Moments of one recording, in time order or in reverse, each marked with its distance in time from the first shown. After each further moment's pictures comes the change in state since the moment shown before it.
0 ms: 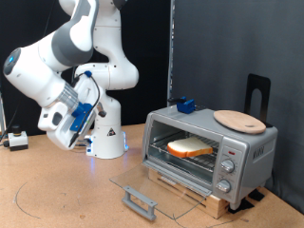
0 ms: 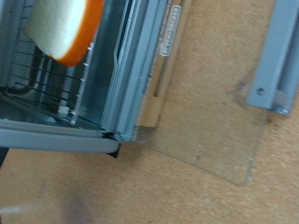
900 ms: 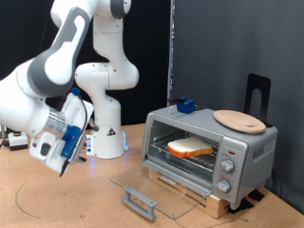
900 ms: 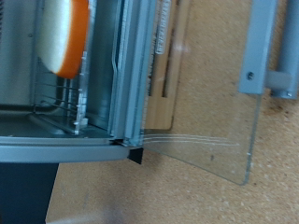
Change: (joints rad) arm -0.050 0.302 -0.009 0.157 0.119 -0.167 0.005
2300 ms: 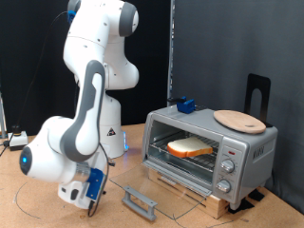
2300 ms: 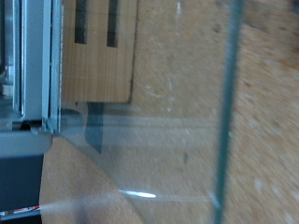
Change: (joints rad) arm 0.022 0.201 0.138 -0.174 0.082 0.199 -0.153
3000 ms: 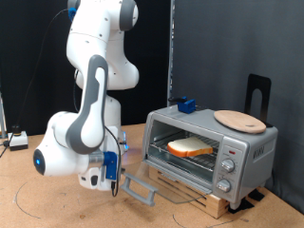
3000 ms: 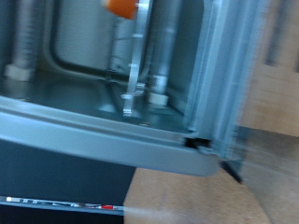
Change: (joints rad) arm -0.042 -0.090 0.019 -0.050 -0.003 -0.301 -0.100
